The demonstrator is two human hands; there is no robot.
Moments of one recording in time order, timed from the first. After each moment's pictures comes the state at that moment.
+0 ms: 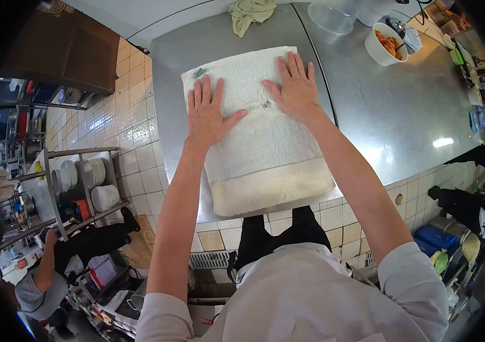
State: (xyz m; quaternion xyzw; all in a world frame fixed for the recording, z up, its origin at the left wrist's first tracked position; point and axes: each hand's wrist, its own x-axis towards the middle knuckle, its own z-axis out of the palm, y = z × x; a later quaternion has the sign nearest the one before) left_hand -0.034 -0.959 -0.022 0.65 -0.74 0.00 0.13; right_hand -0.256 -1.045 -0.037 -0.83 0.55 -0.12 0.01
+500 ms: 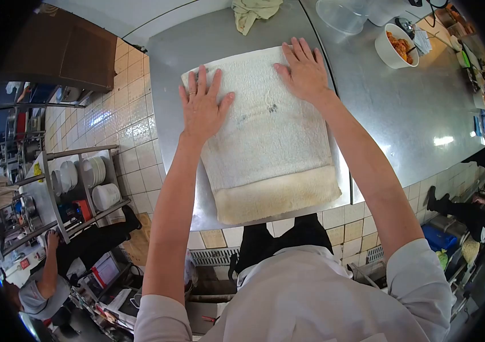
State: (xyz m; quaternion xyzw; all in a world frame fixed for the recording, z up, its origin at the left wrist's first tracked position) left_hand -0.015 -0.987 -0.032 0.68 -0.72 0.01 0.11; right_hand -0.261 -1.095 -0.047 -0.84 0.51 -0.16 -0.04
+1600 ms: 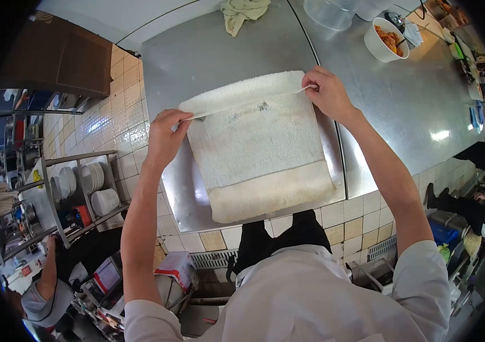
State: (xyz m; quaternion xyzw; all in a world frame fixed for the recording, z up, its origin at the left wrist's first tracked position) left_hand 0.036 -0.935 0.016 0.62 -0.70 -0.20 0.30; right_hand -0.336 -1.055 -0.006 -0.80 0.46 -0.27 0.28
